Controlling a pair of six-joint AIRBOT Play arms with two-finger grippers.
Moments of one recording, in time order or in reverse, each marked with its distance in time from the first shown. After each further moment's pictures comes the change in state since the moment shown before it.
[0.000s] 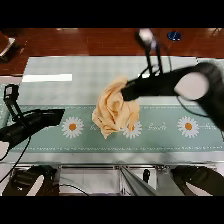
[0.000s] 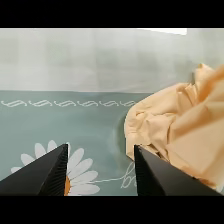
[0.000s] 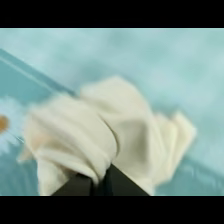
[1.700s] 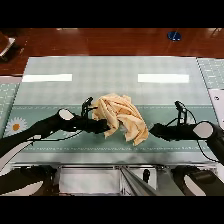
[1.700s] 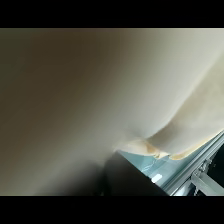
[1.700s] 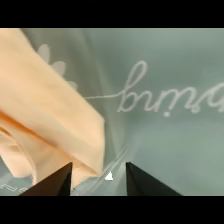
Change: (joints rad) left arm -0.379 -0.954 0.162 -0.843 0.033 0.427; right arm -0.453 0.341 -0.793 0.343 -0.030 -0.003
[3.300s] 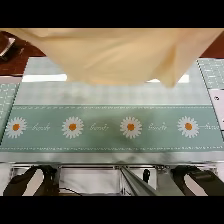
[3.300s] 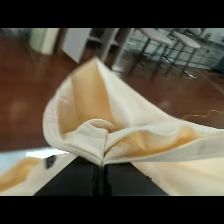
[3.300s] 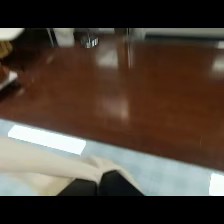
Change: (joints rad) left arm 0.888 0.563 0.879 0.150 -0.388 0.006; right arm -0.077 -0.089 1.509 -0.185 0.335 -0.176
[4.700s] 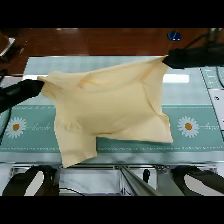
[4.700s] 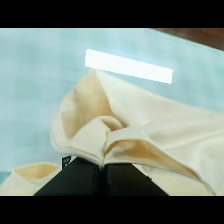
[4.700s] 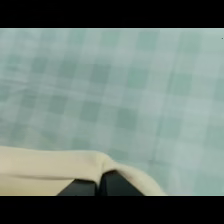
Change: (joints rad) left arm -0.195 0.041 -0.761 0.332 0.393 -0.060; right arm -0.001 -0.392 -0.473 0.127 -0.216 -0.079
